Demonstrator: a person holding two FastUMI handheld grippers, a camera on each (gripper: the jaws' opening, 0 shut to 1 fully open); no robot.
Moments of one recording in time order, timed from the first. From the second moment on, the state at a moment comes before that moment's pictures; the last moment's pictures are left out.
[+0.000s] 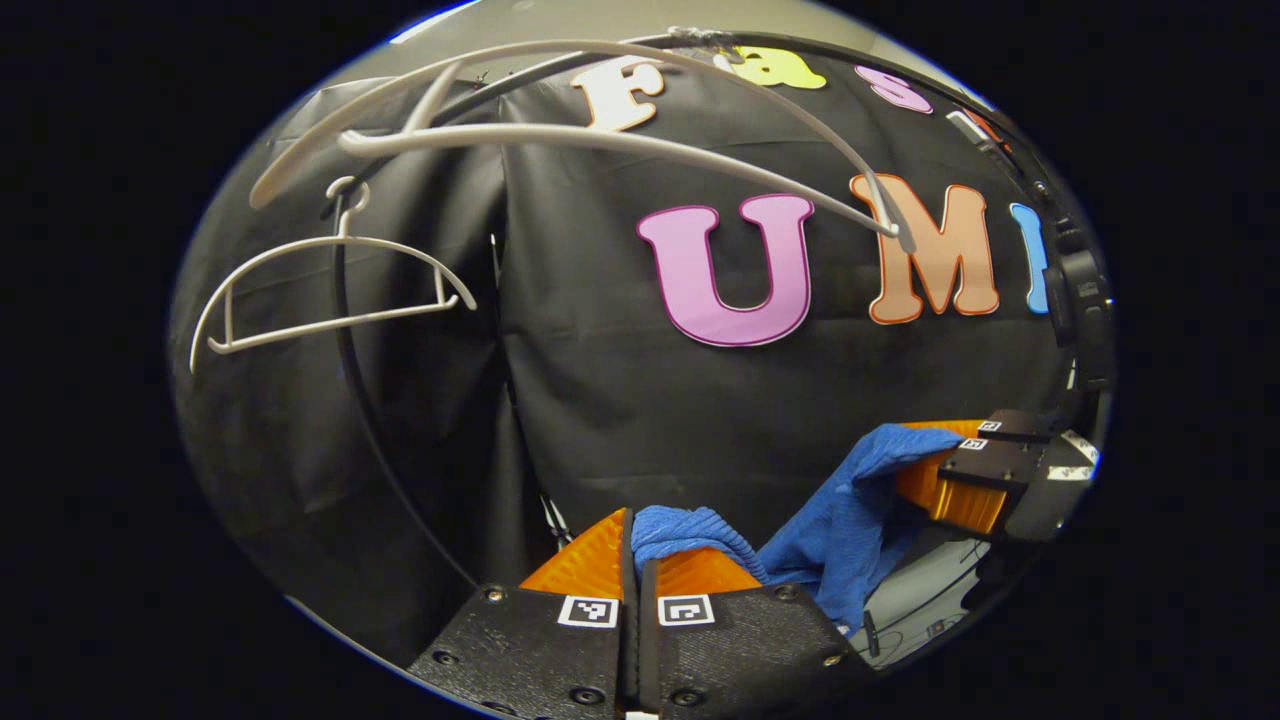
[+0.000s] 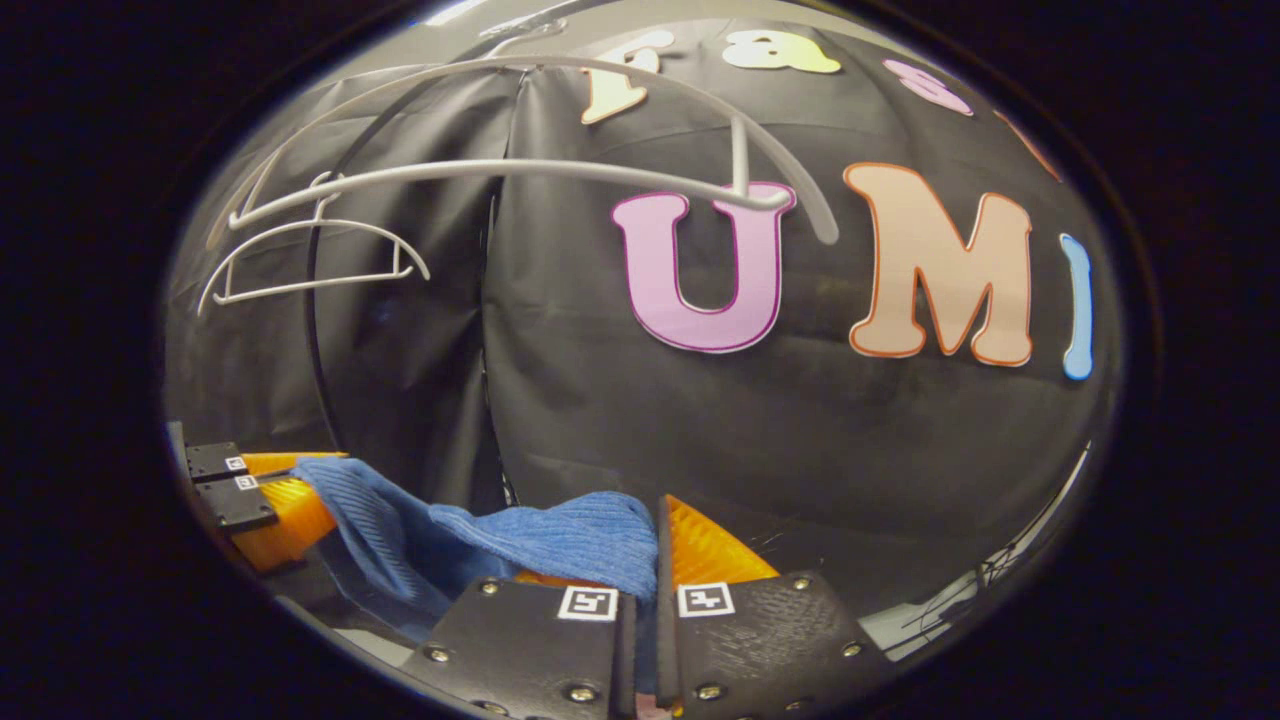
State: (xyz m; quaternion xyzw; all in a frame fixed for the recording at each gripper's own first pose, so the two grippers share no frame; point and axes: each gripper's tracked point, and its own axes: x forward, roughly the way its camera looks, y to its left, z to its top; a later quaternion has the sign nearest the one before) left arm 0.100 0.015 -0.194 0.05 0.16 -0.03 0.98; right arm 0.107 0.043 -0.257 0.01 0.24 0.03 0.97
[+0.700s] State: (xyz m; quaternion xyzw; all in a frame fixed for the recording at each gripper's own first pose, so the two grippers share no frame) left arm 0.089 -0.016 -0.288 0.06 0.26 -0.08 0.96; right arm 0.059 0.020 -0.338 0.01 0.33 0.02 0.94
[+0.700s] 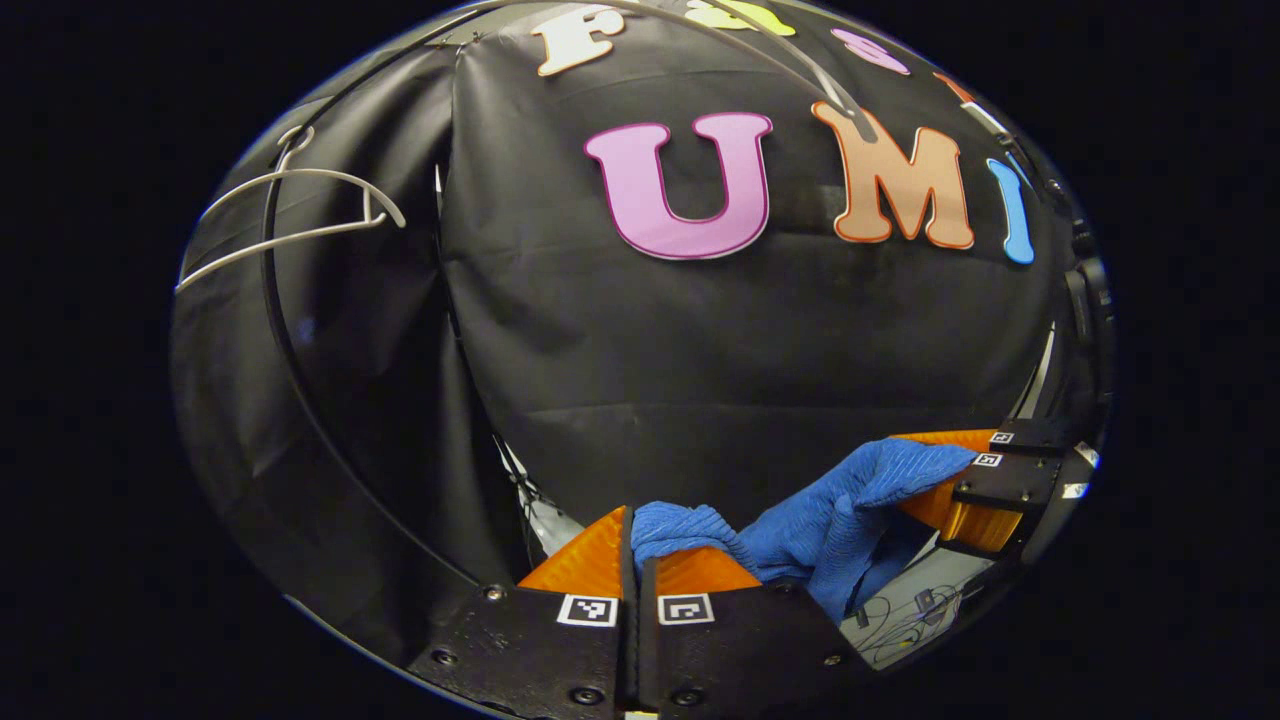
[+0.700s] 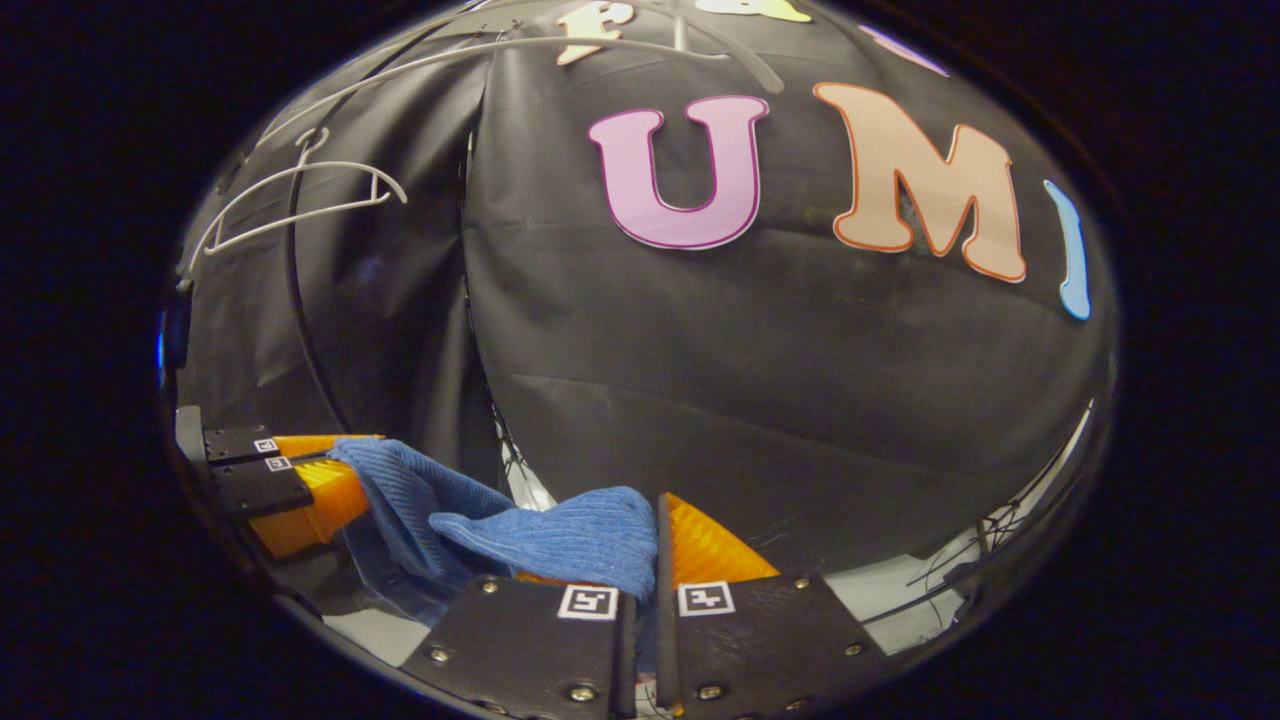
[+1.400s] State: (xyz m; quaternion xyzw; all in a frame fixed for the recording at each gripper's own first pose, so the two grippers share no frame) left arm 0.032 -0.029 -0.388 0.01 0.44 -0.08 0.89; right arm 0.016 0.032 -0.397 0.02 0.42 0.04 0.91
